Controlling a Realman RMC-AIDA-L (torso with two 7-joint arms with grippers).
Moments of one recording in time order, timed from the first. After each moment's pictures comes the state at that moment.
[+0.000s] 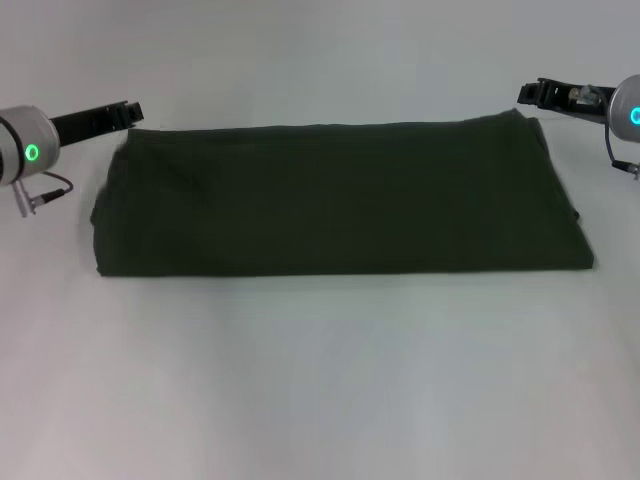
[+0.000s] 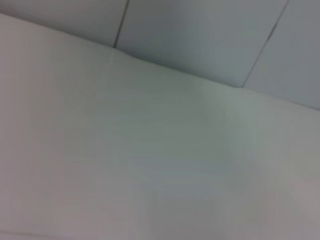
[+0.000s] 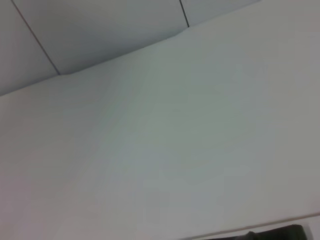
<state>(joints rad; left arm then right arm) -0.89 -2.01 0.41 0.35 2.18 0.62 -1.88 0.92 1.99 -0.57 -0.37 -2.30 -0.52 2.23</state>
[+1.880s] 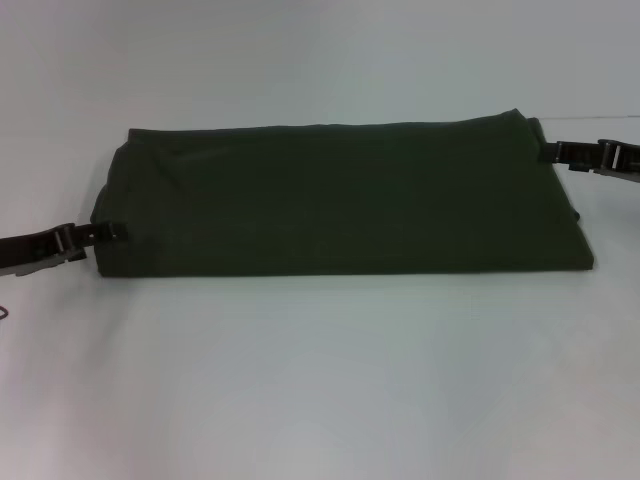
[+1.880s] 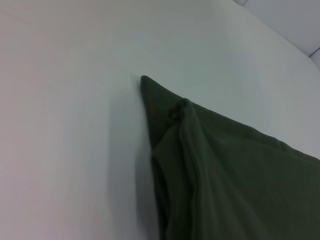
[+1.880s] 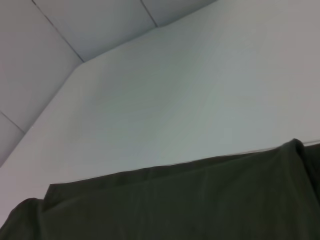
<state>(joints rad) -0.62 -1.92 0.60 0.42 2.13 1.04 -2.12 0.67 1.90 -0.58 -0.55 -2.11 -1.14 2.09</state>
